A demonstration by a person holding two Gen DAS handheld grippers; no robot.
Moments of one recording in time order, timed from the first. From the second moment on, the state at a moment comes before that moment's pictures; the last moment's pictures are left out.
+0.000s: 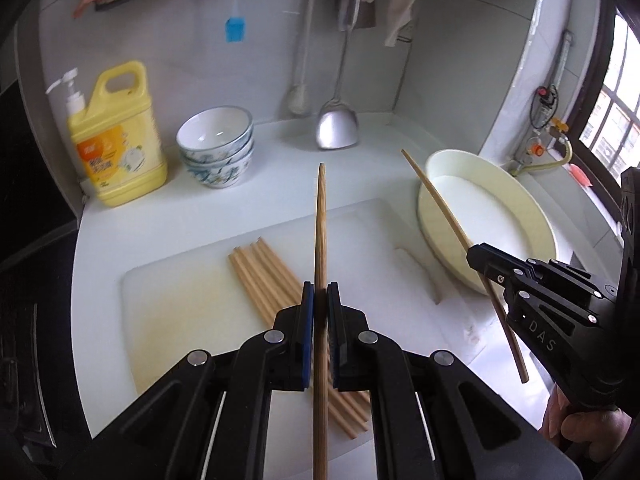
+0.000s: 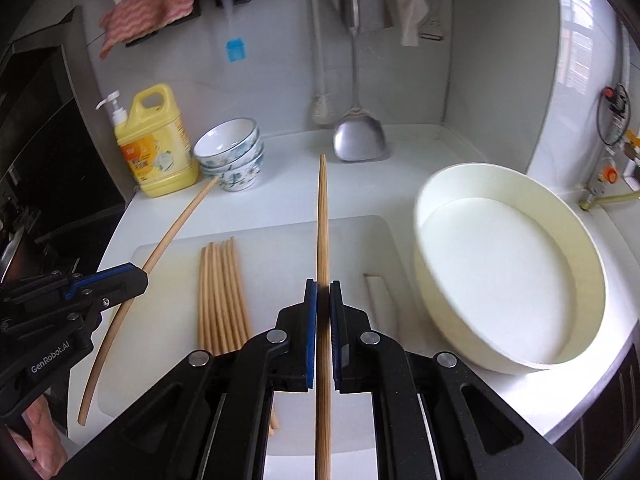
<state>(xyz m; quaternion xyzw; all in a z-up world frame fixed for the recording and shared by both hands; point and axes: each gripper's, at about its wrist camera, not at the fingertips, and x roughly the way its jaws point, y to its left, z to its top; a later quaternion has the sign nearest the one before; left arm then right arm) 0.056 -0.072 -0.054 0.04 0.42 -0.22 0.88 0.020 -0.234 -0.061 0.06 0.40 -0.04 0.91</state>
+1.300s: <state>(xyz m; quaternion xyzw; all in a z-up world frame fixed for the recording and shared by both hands) 0.155 -0.377 -0.124 0.11 0.50 -0.32 0.80 0.086 -0.490 -0.119 0.16 0.49 -0.11 0.85</state>
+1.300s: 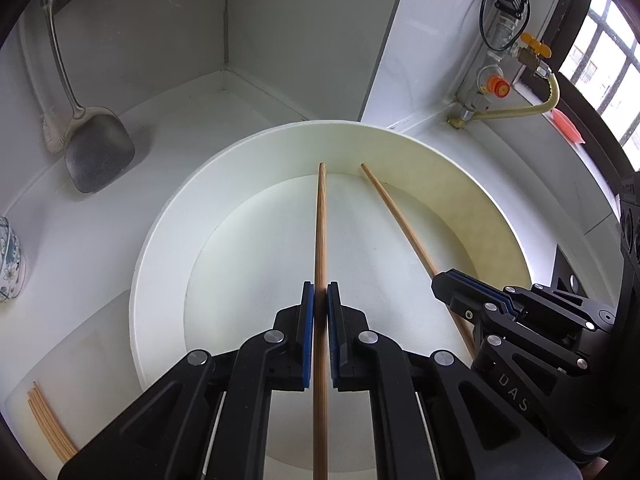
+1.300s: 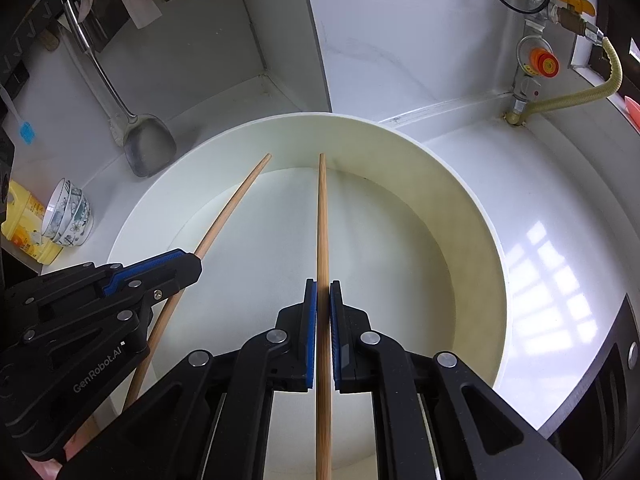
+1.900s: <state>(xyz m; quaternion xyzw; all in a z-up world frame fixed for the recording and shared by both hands) 0.161 -0.388 -0.146 0.14 0.51 -0.29 0.80 0.089 -0.496 -0.129 0.16 0.50 -0.12 0.84</state>
